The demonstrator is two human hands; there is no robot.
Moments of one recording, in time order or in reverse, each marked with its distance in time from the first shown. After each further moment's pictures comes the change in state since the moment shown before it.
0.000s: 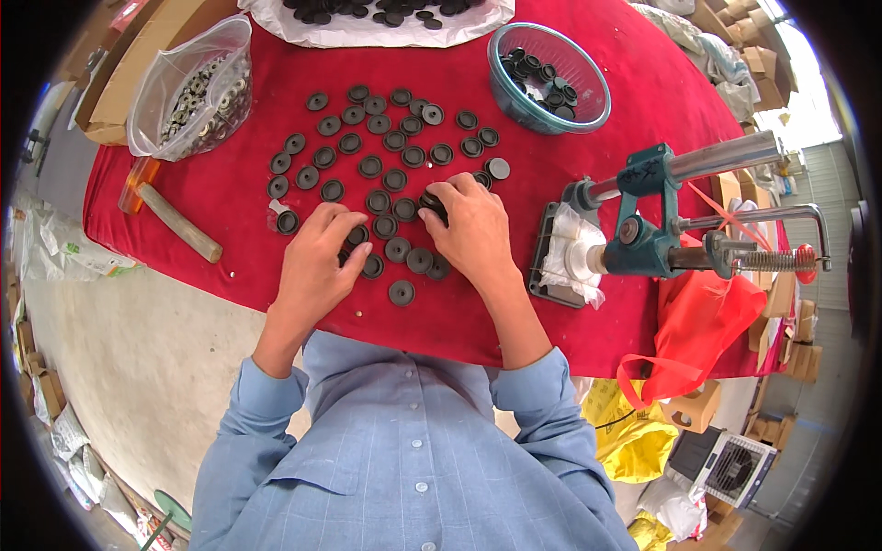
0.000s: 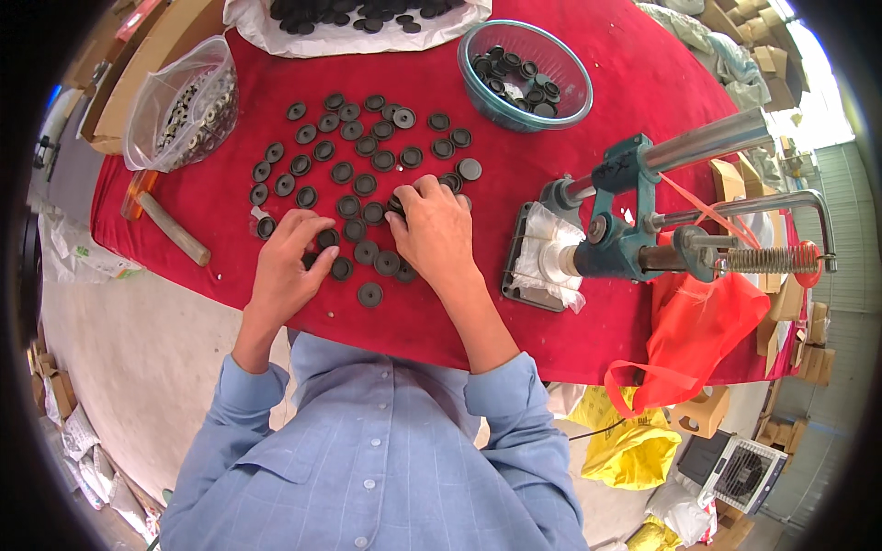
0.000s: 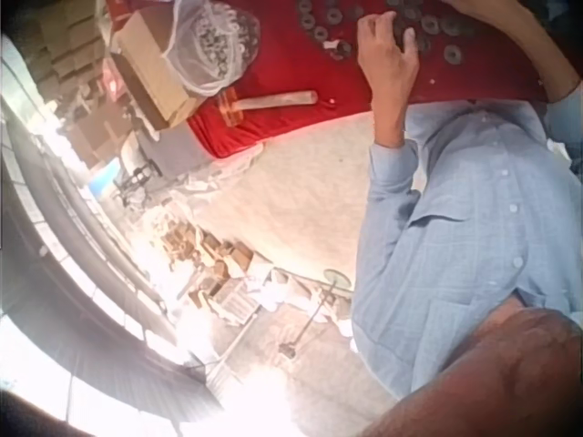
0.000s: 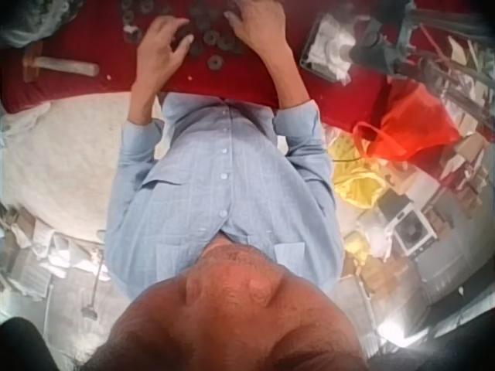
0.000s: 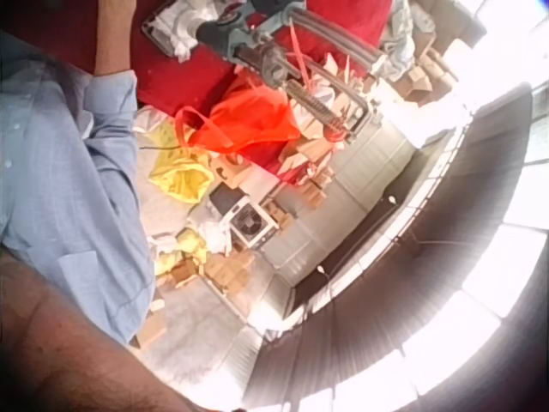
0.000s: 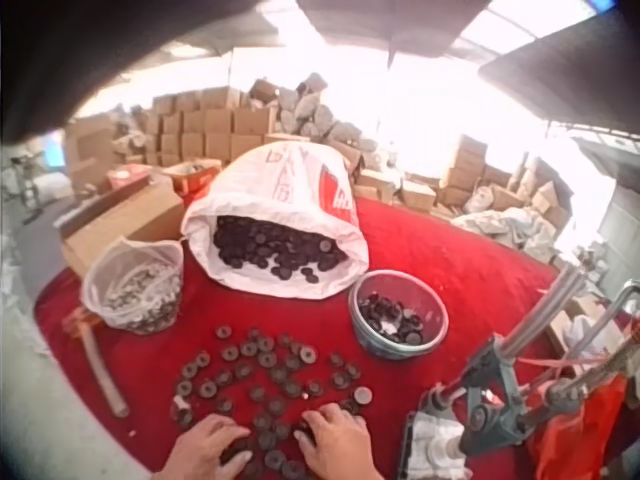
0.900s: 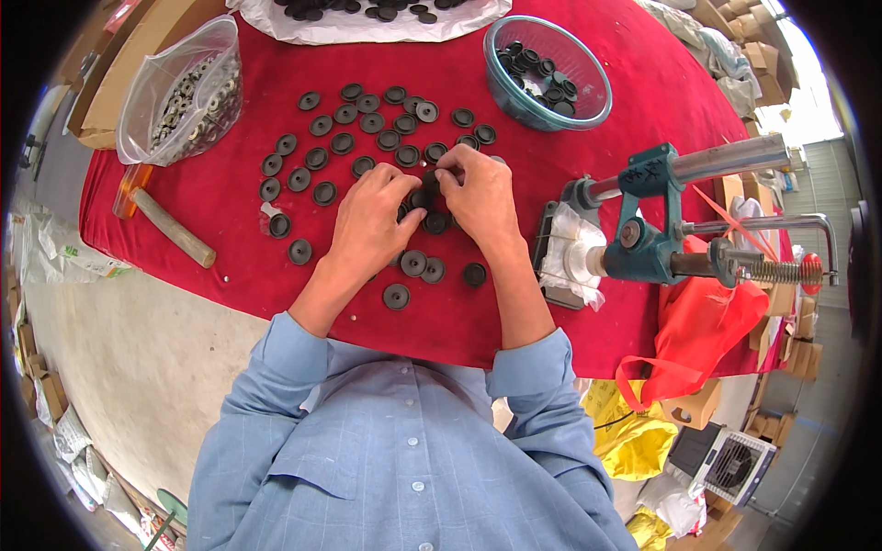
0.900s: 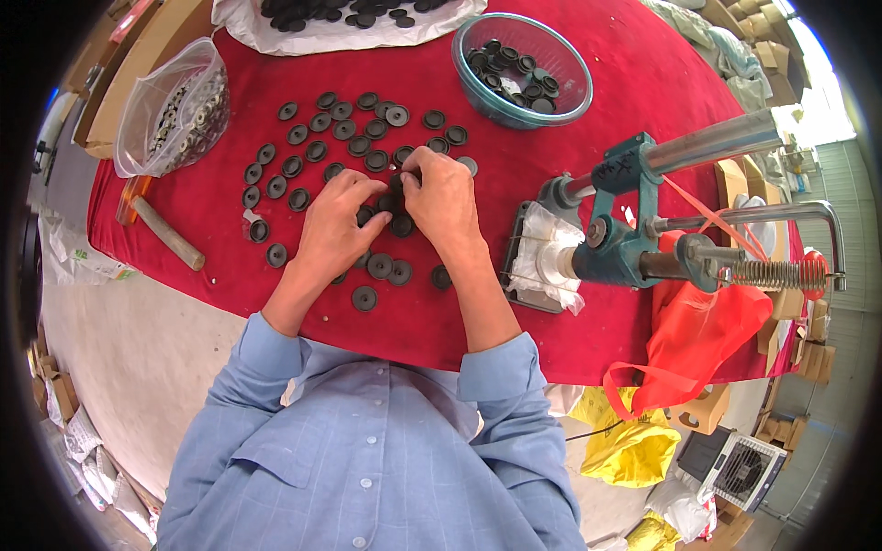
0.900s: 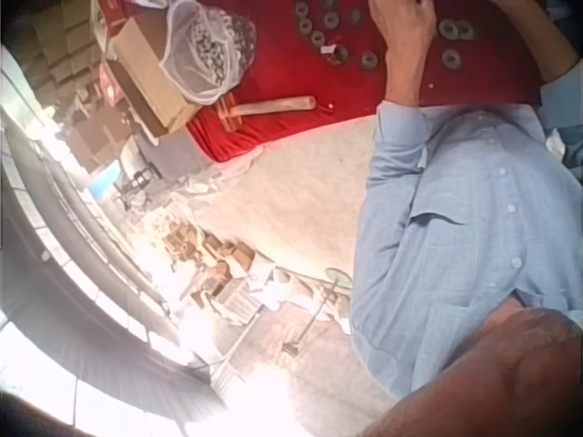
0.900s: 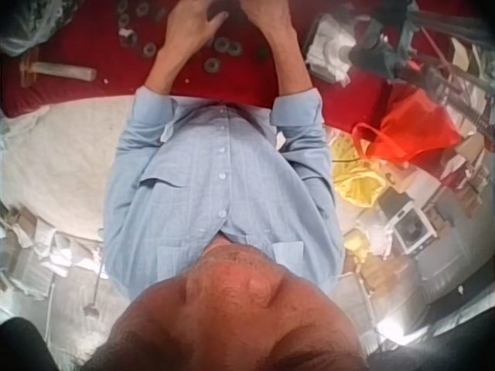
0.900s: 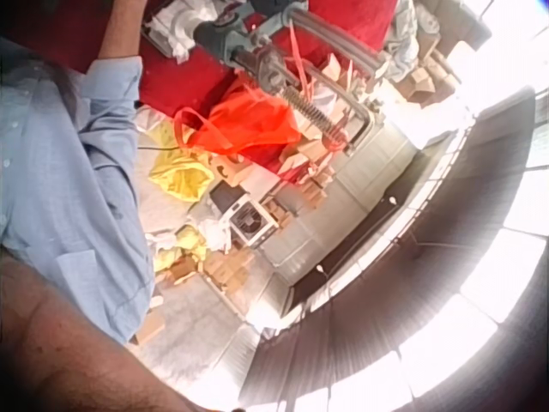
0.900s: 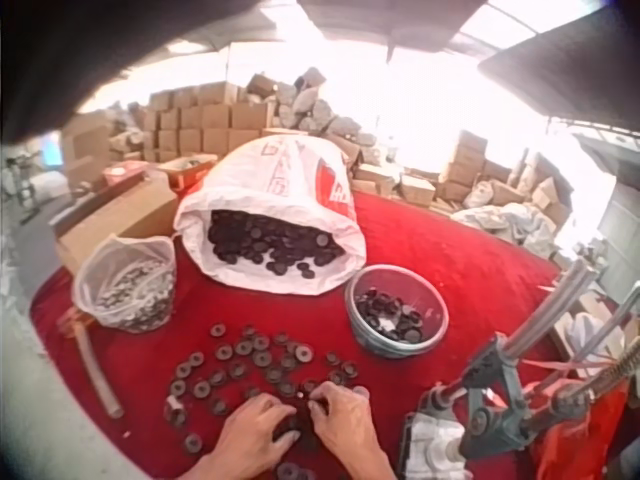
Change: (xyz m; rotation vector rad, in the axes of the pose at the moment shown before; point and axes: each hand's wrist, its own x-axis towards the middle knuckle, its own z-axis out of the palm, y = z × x) left_hand 0.062 0.006 0.066 0.015 -0.021 0.070; right_hand 0.041 0.024 0.002 0.314 0.076 0.185
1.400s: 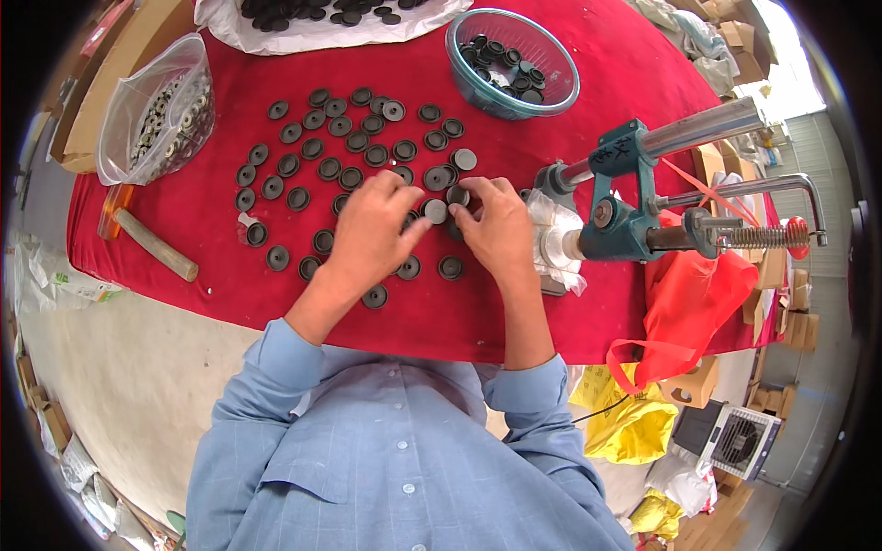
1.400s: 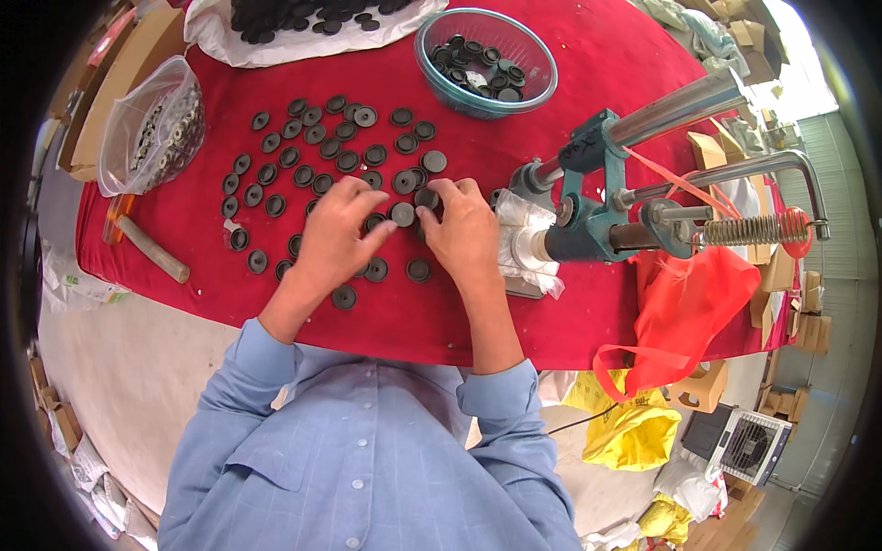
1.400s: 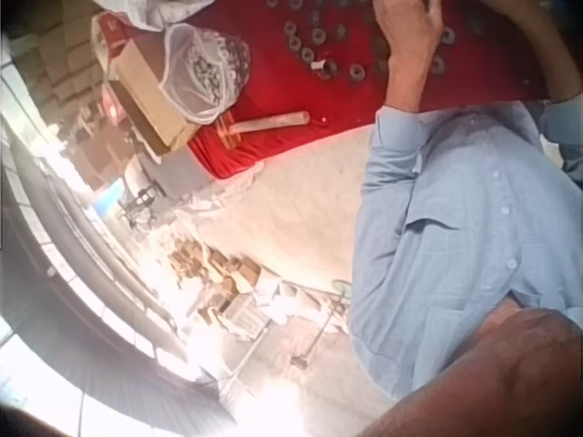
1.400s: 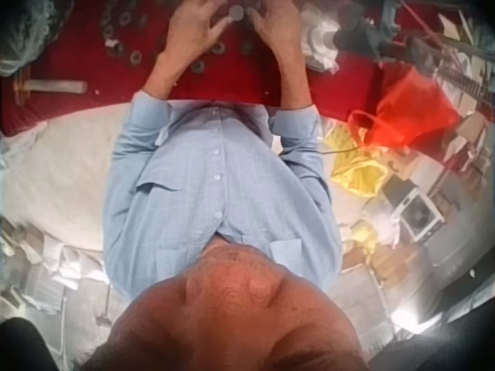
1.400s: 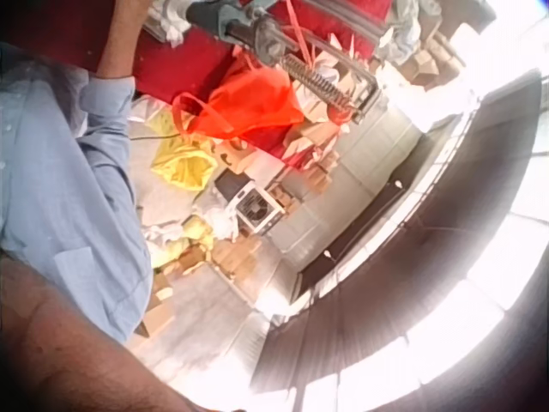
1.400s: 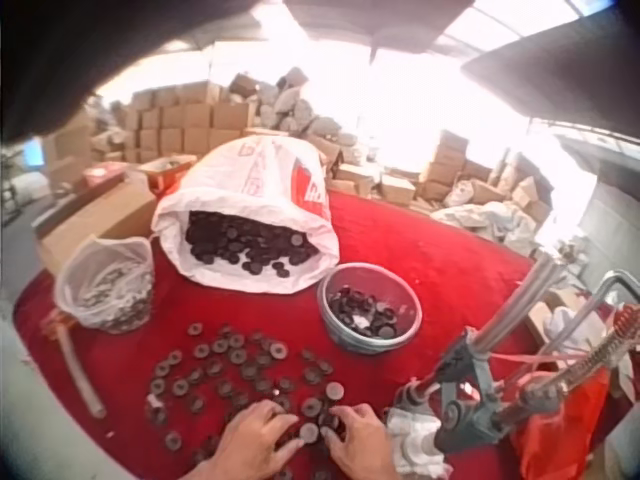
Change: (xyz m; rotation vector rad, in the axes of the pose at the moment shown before) left_hand -0.001 0.024 0.019 0.005 0.014 0.143; right_hand -0.057 0.017 -0.050 -0.225 -0.029 0.177
